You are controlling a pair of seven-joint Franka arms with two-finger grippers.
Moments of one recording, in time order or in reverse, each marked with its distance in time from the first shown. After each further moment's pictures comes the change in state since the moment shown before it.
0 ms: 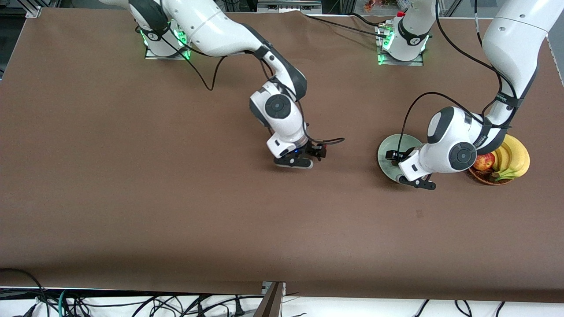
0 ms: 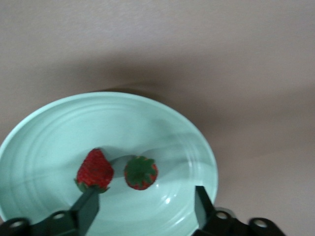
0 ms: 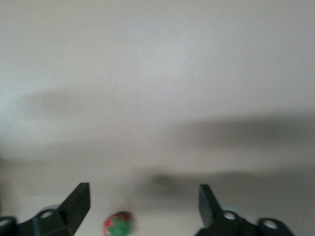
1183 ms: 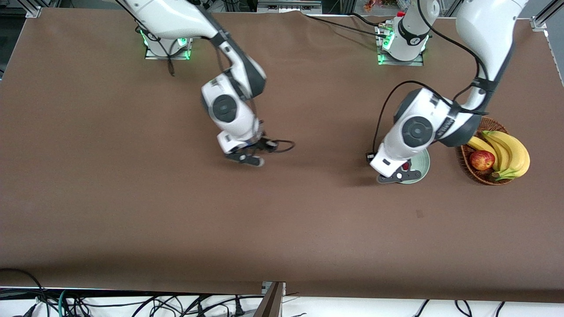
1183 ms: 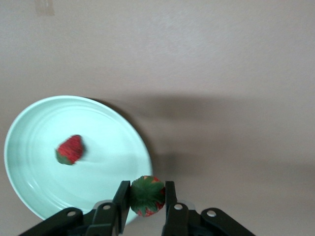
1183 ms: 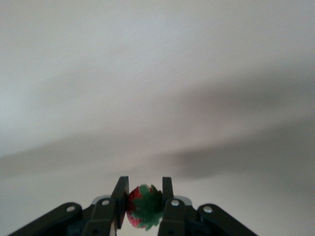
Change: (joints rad) left arm -0.173 -0.094 0.035 0.047 0.060 -0.028 -0.406; right arm -0.122 -0.252 0.100 -0.414 0.010 0.080 0.130
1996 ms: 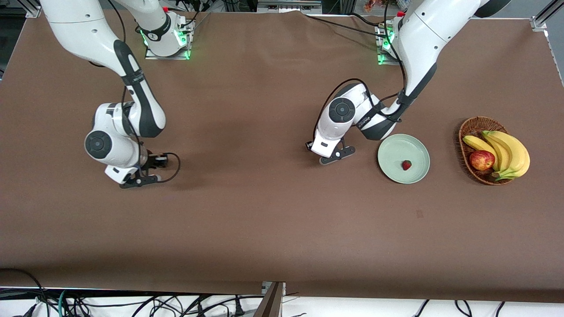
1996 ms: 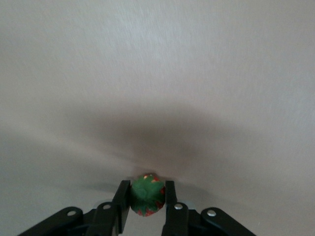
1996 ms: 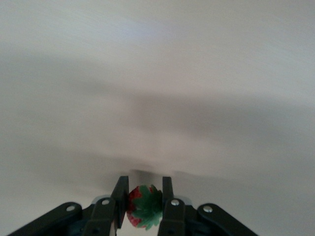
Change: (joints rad) left arm -0.324 0.174 0.003 -0.043 0.064 0.344 -0.731; right arm -0.387 -0.148 -0.216 -0.350 -0.036 -0.033 -1.066
